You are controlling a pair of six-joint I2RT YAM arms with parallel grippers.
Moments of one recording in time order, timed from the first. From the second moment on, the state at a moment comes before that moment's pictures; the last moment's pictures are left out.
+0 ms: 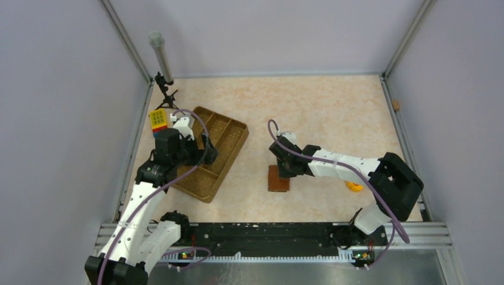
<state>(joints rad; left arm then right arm) -0.19 0.82 0.76 -0.55 0.21 -0.29 0.90 1.55 0.94 -0.48 0.24 0.69</state>
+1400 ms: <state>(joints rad) -0.26 0.83 0.76 -0.55 0.23 -0.31 1.02 1.63 1.02 -0.62 0.44 0.68</state>
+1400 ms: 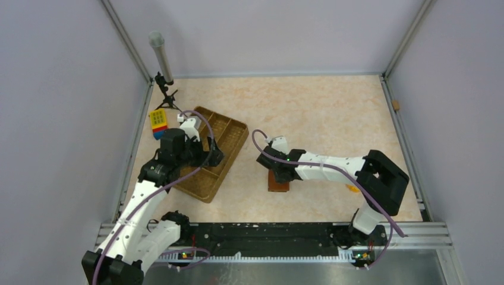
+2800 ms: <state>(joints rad) -0.60 0.95 0.58 -0.23 0.19 -0.63 1.03 1.61 0.99 -0.54 0.45 0.66</state>
